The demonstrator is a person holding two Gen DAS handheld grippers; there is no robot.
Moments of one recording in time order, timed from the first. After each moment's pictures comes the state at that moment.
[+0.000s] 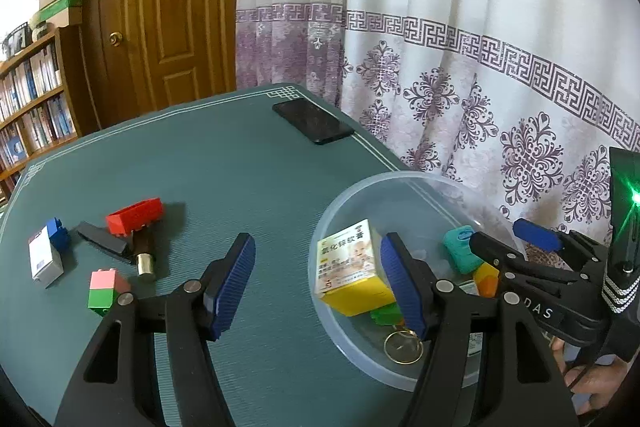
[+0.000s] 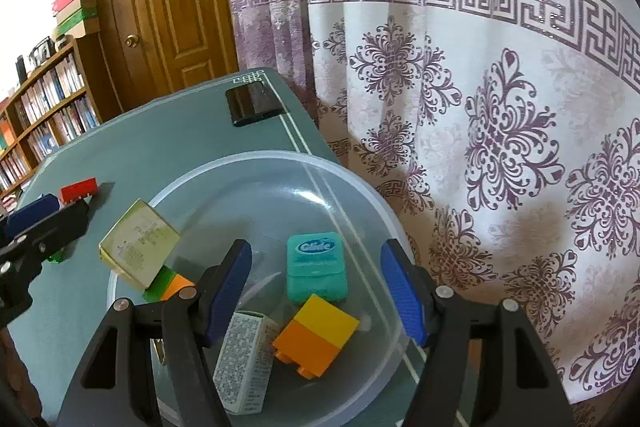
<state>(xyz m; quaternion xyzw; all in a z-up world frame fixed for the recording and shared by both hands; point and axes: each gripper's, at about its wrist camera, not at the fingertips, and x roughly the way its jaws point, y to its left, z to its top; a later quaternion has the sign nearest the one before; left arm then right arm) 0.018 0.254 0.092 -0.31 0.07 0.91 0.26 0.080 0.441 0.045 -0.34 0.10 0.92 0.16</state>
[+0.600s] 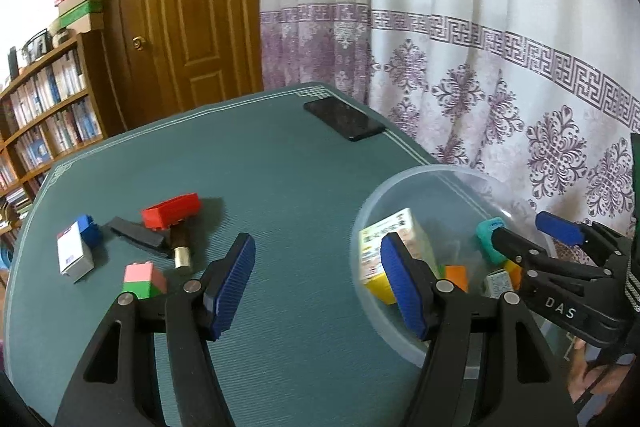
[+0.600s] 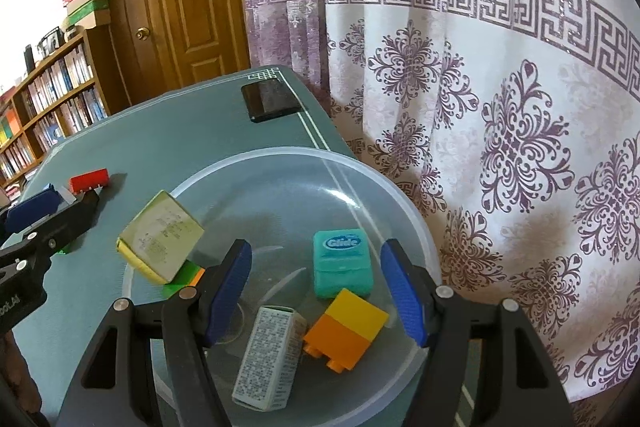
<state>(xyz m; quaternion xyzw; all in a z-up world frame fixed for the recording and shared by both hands) 0.018 0.235 0.091 -0.30 0.09 0.93 0.21 0.078 0.421 0.048 -0.34 0.08 0.93 0.15</state>
